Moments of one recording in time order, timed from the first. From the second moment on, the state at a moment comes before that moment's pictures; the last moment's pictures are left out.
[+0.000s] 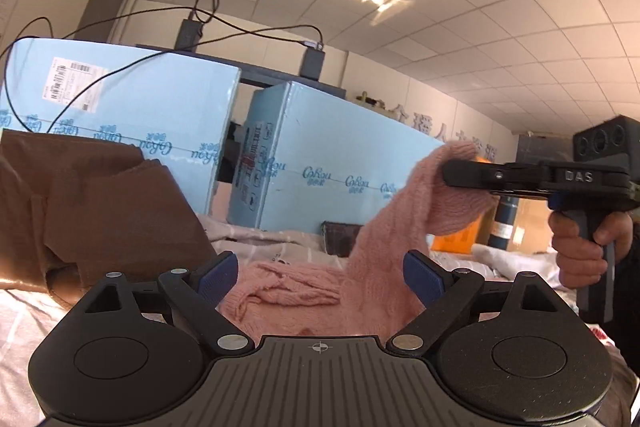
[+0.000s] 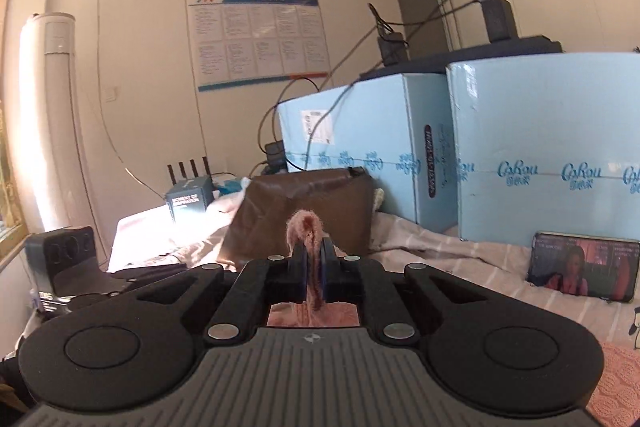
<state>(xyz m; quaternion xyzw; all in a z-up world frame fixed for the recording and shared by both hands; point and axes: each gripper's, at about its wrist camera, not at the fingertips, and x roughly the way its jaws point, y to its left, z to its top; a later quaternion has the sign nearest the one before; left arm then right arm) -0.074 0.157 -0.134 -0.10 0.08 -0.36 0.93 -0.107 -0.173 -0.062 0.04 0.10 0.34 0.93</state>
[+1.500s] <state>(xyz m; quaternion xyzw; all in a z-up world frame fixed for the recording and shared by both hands) -0.109 0.106 -0.118 0.11 0.18 -0.32 0.92 -0.259 -0.123 -0.141 -0.10 0.21 0.44 0.87</state>
